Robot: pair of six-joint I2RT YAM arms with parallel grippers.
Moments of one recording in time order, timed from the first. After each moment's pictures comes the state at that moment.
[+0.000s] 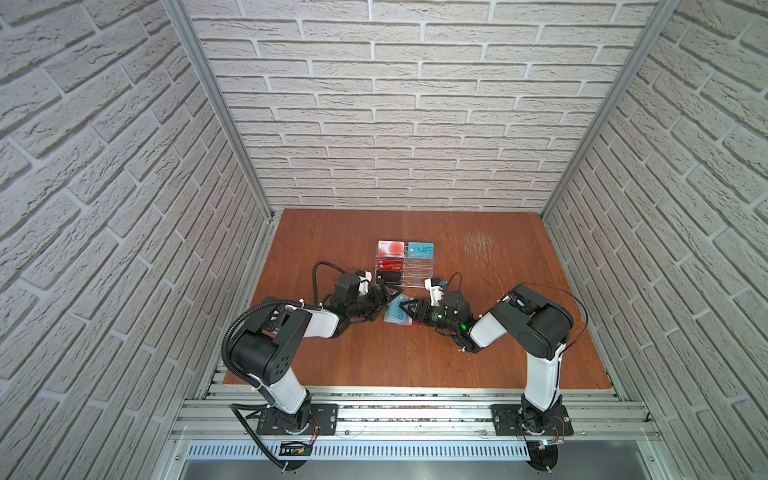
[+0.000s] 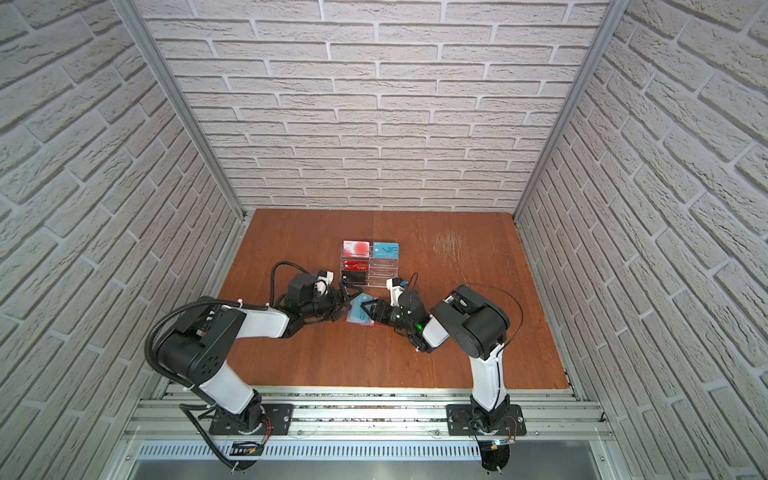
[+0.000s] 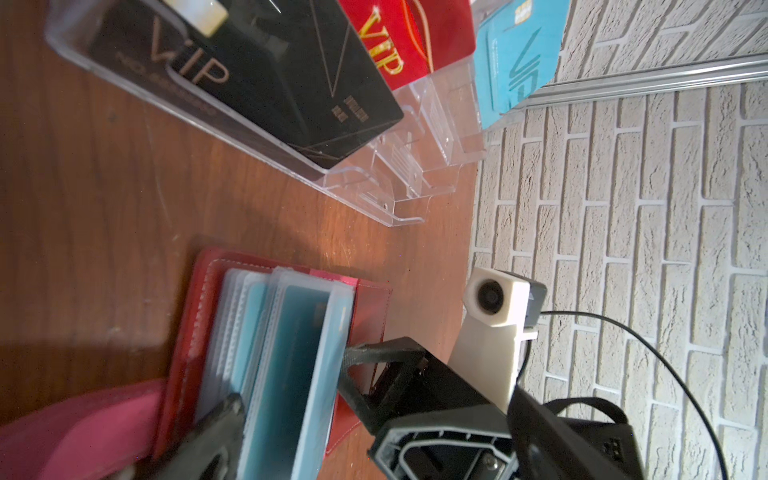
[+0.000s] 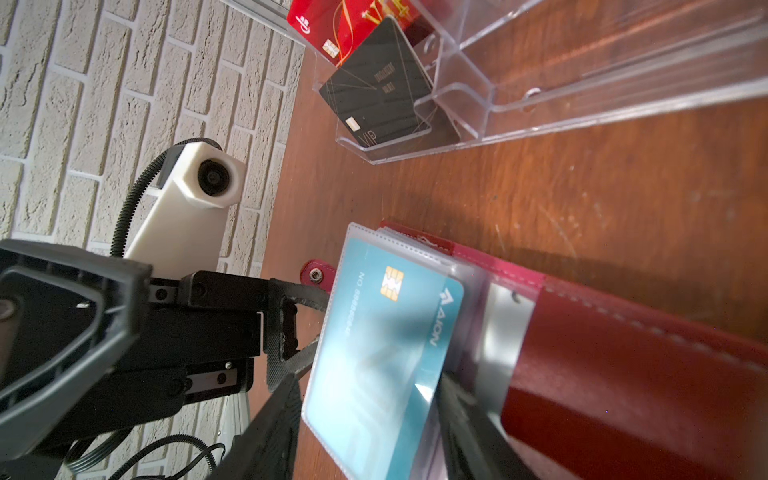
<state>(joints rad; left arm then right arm) -0.45 1.66 0.54 0.58 0.56 -1.09 0.61 1.96 0.57 1.02 -0.36 1.03</state>
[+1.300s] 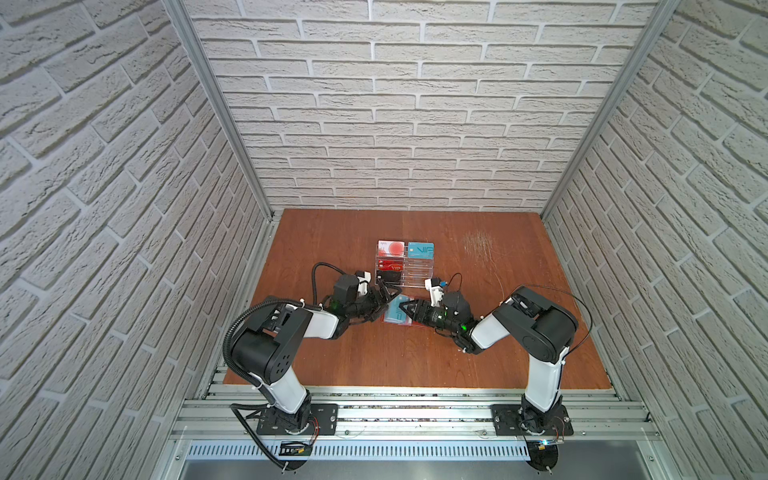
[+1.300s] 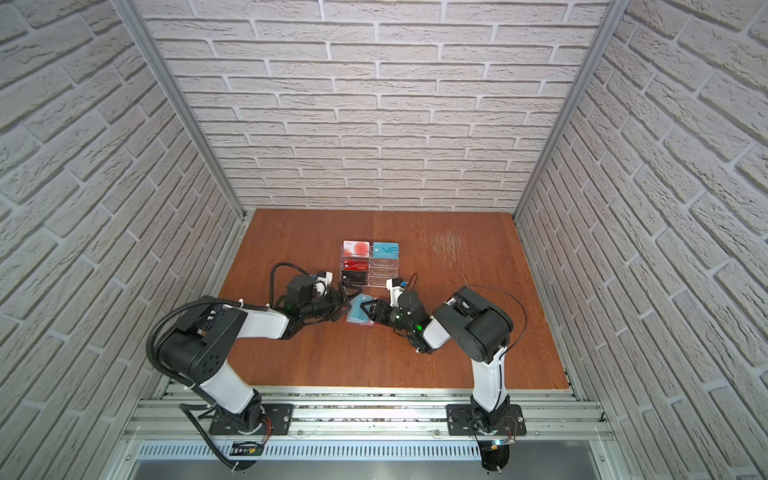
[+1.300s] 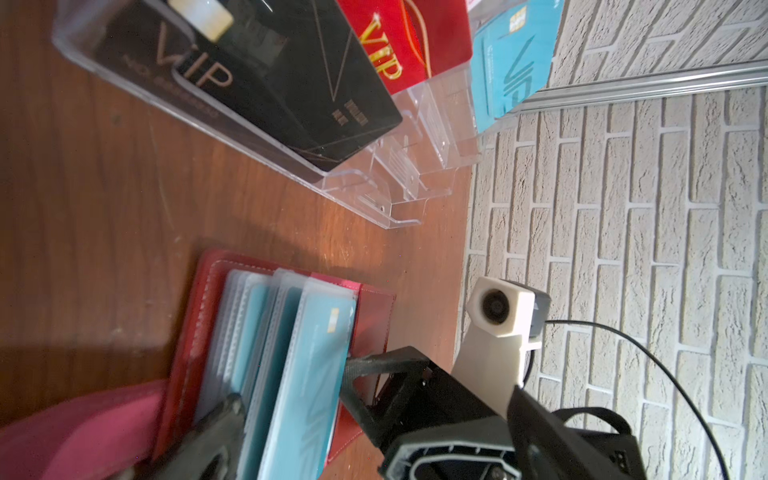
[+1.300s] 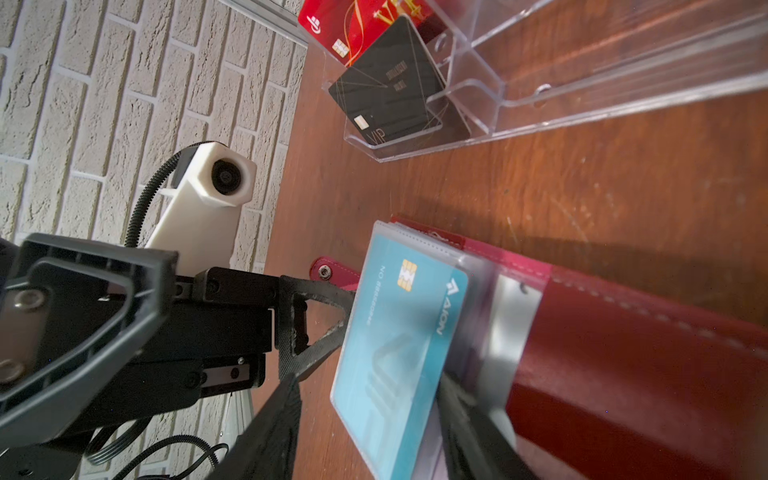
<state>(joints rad) -0.45 1.66 0.53 0.61 0.56 -1.11 0.63 1.92 0.55 0.99 -0.34 1.04</state>
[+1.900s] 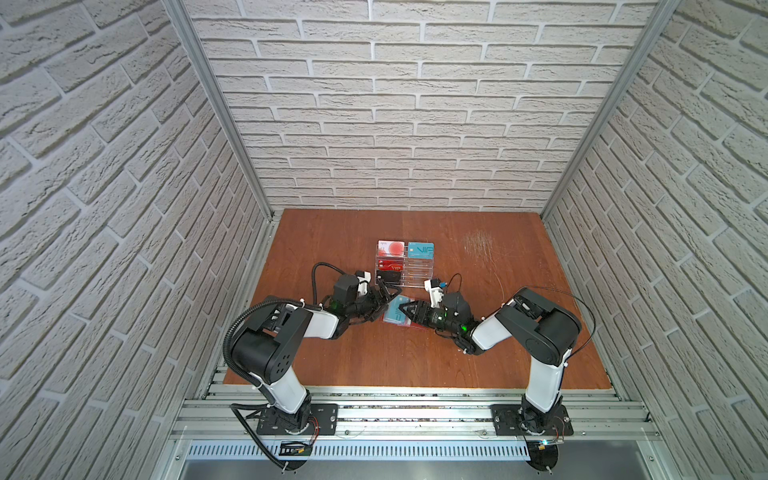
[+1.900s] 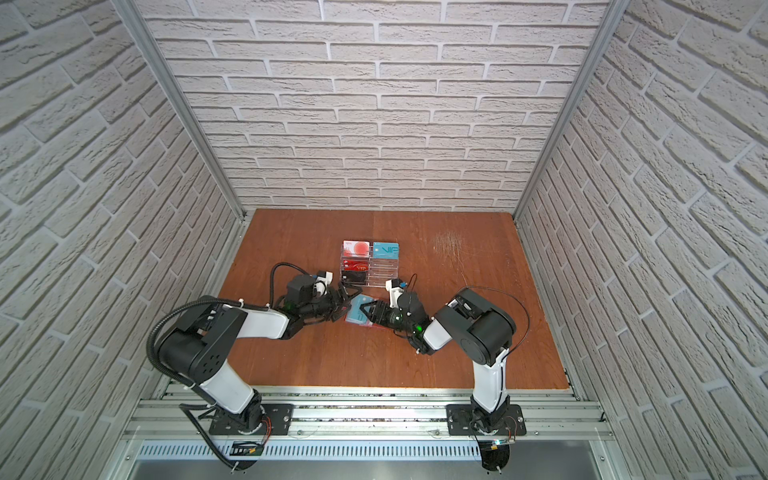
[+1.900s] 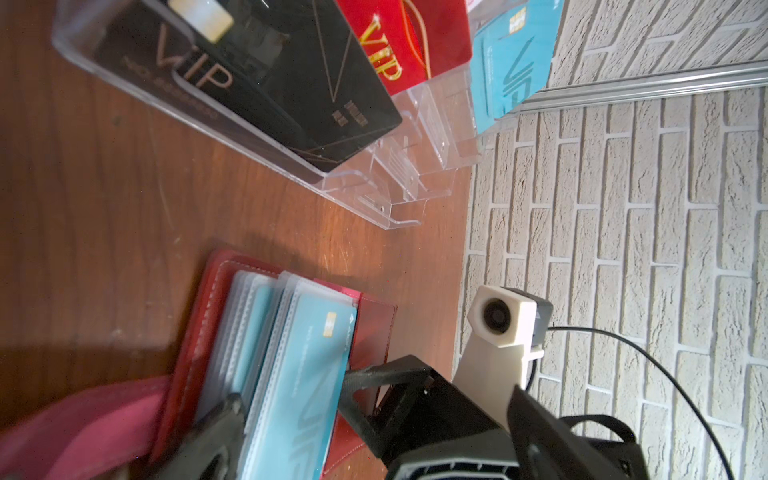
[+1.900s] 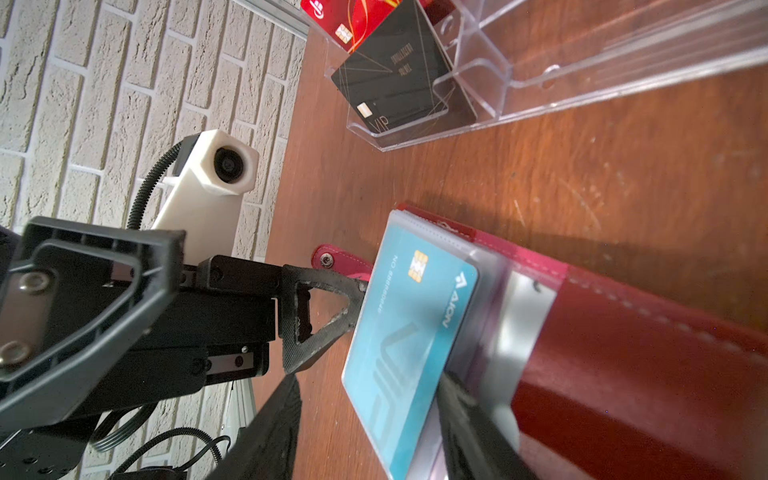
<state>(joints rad) -0.45 1.66 0.53 0.62 0.56 -1.11 0.63 1.90 0.54 0.97 -0.34 1.04</state>
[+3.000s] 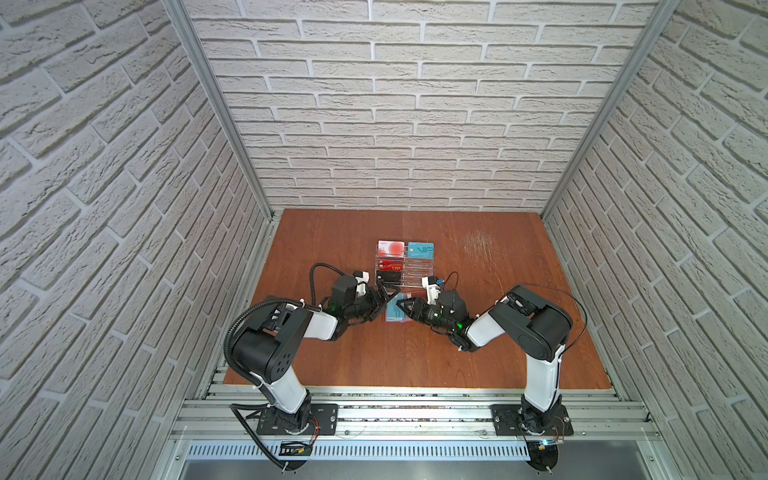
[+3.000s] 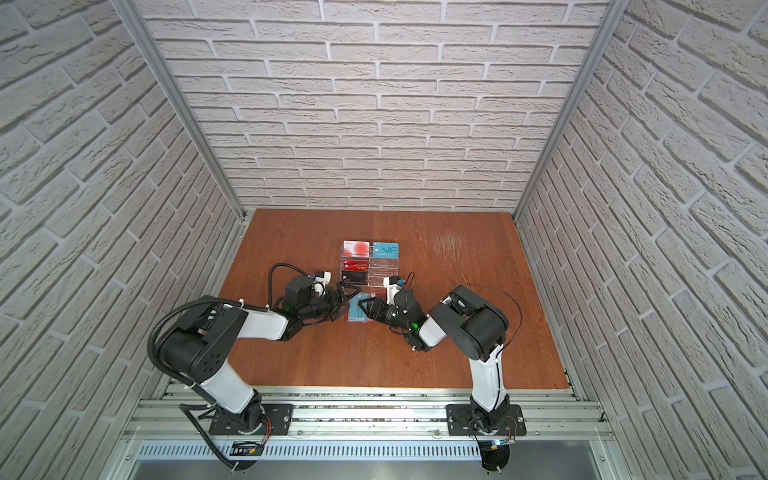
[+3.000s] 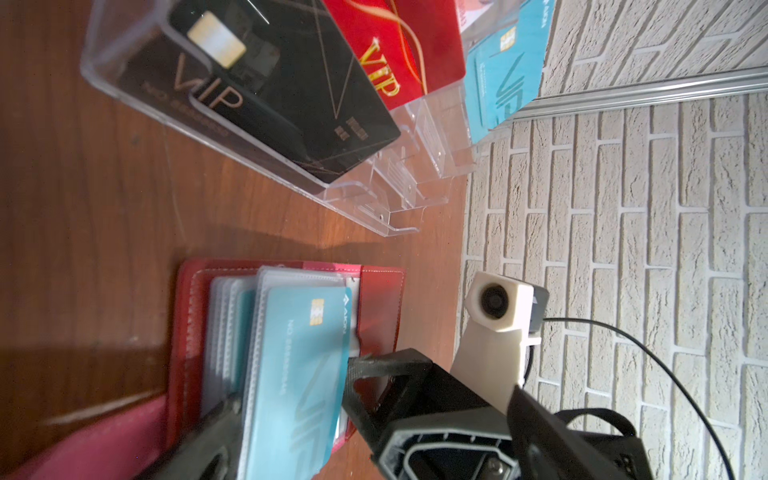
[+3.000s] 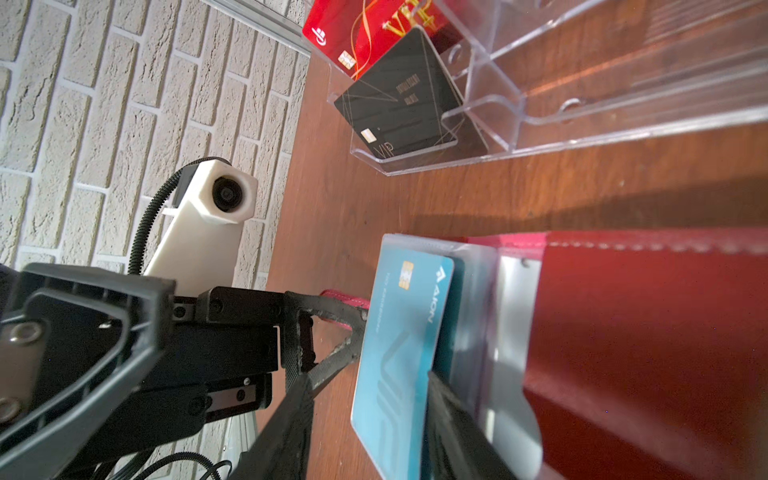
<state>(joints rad) -0.44 1.67 0.51 0.67 0.56 -1.11 0.64 1.96 0.61 1.00 -0.31 1.07</state>
